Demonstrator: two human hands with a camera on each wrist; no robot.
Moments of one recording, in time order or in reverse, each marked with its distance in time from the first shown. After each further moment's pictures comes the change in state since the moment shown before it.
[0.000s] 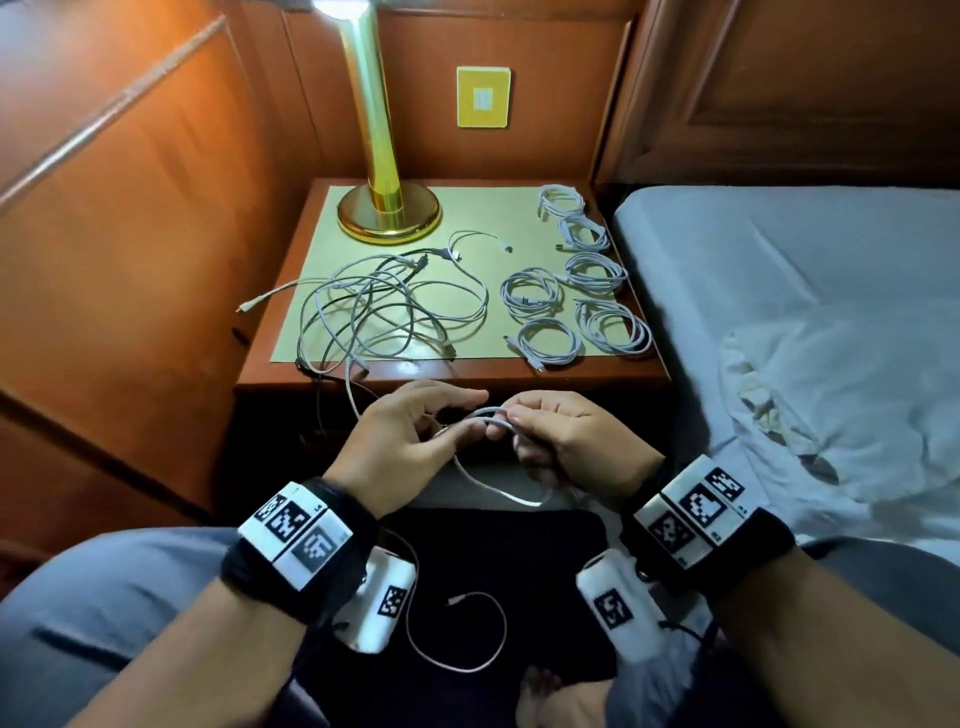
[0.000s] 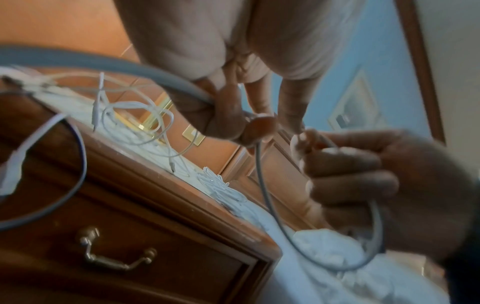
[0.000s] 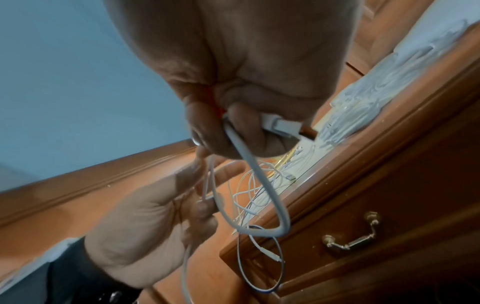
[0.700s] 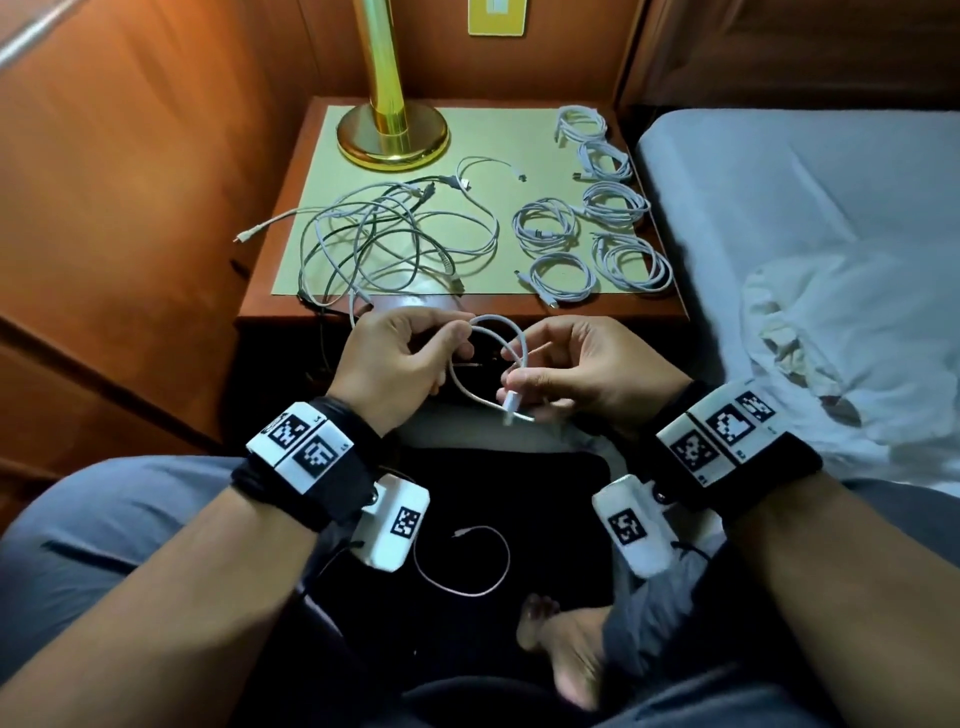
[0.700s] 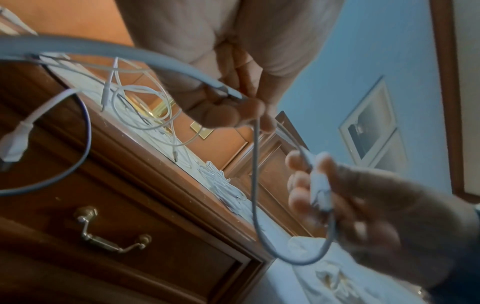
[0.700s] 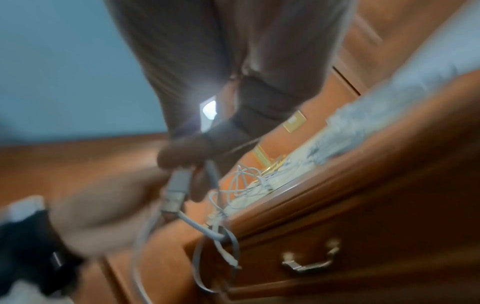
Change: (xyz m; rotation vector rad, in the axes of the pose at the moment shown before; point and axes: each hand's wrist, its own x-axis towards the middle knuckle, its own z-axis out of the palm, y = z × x) left_hand 0.007 -0.003 0.003 -0.114 0.173 -0.139; right_hand 0.000 0.005 -0.010 -0.006 0.074 0.026
